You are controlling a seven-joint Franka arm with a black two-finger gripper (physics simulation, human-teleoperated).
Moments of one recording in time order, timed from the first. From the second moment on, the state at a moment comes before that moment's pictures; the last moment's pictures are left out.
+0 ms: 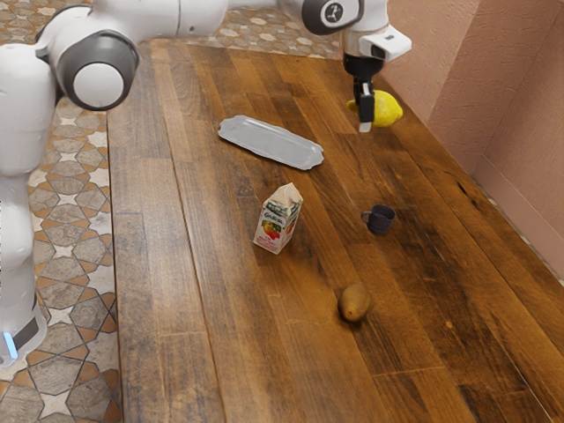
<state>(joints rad) 0.21 0.24 -0.06 -1.26 -0.09 1.79 0.42</state>
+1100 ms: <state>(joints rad) 0.45 0.27 0.14 -1.29 -0.11 1.66 0.43</state>
